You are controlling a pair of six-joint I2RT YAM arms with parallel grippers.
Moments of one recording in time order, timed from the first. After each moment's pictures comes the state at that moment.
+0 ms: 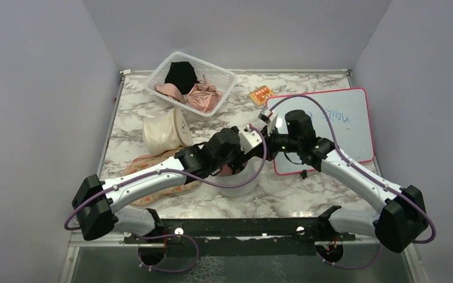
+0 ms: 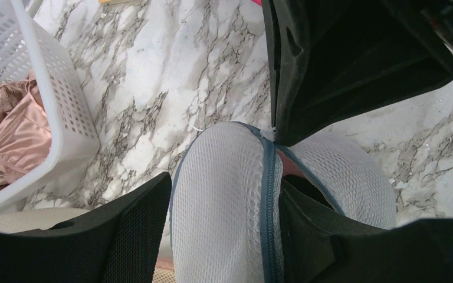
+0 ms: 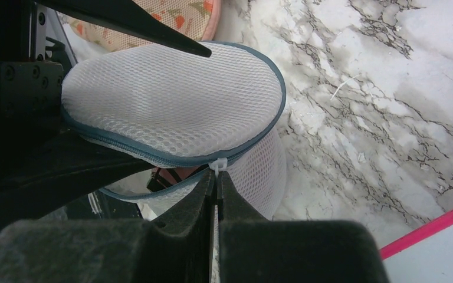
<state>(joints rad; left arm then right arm) -1.02 1.28 0.99 -0.28 -0.23 0.19 0.58 1.20 0.85 -0.21 -0.56 0.06</state>
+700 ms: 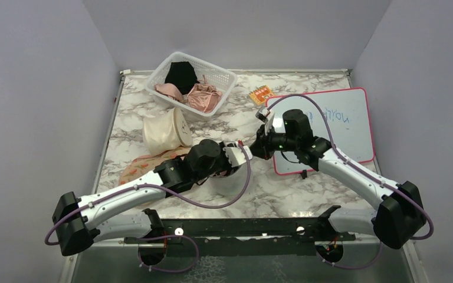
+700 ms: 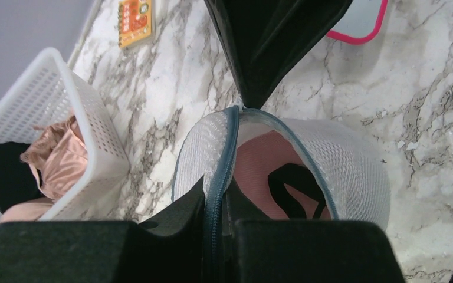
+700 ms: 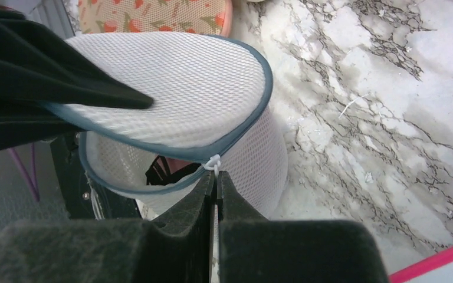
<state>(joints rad) -1.04 1.09 0.83 -0.22 -0.18 0.39 0.58 1.22 0.85 -0.15 -0.57 0.08</state>
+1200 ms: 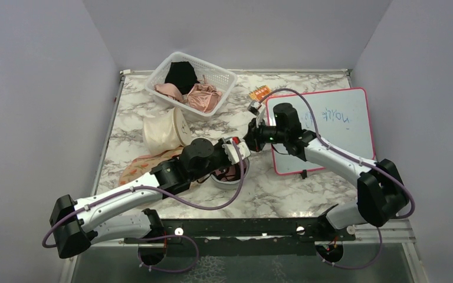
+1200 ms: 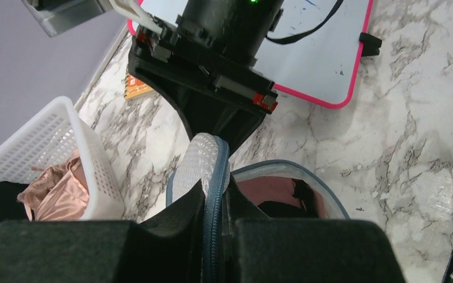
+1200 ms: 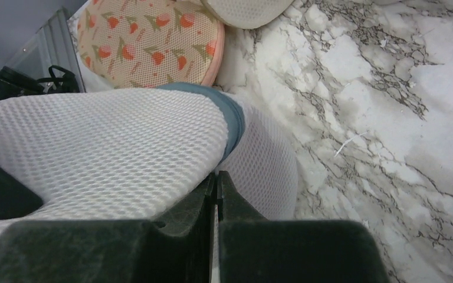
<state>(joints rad) -1.04 1.02 0.80 -0.07 -0.08 0.37 0.58 1.42 0.91 0.02 -0.64 0.11</state>
